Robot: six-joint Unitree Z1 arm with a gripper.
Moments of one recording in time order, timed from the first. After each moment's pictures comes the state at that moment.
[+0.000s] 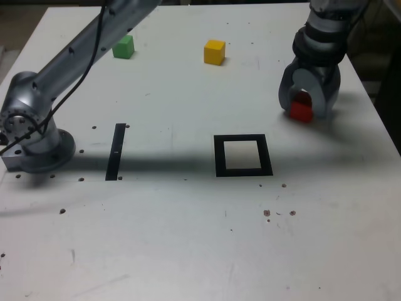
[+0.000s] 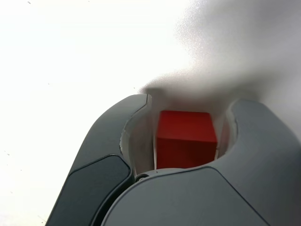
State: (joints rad) arm 0.14 2.47 -2.28 1.39 0.18 0.71
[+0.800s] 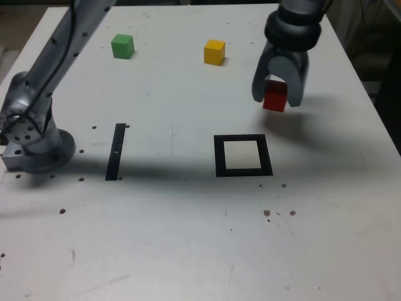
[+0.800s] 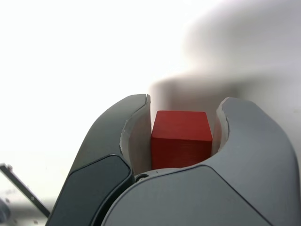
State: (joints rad) arm 0.13 2.26 -1.99 1.39 0.17 0.42
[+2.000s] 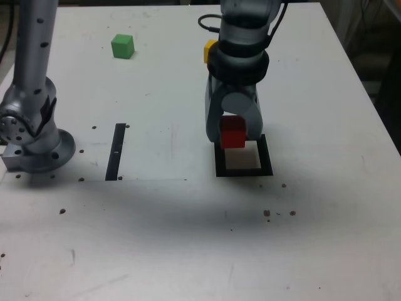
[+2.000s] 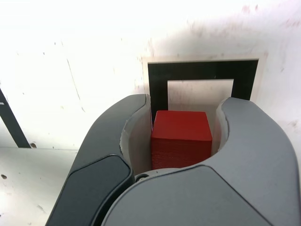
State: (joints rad) arm -0.07 1.99 -1.46 1.15 0.07 -0.08
